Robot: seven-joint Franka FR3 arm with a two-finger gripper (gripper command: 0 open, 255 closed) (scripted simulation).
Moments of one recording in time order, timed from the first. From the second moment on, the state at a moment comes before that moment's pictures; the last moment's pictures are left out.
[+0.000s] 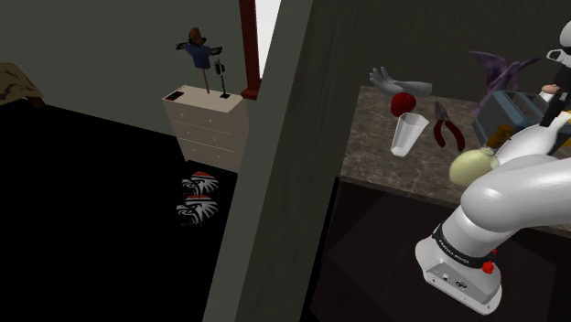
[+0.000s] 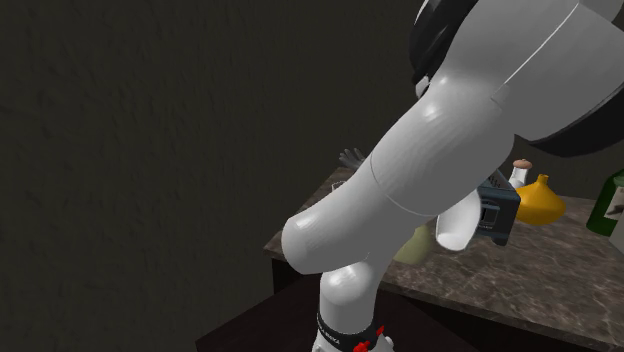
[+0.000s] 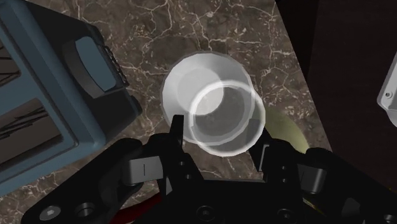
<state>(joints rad) -0.26 -0.67 -1.04 -2.23 -0.72 1.74 -0.99</state>
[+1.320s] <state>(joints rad) -0.24 -0.65 -1.10 -2.30 -0.75 1.84 -0.96</state>
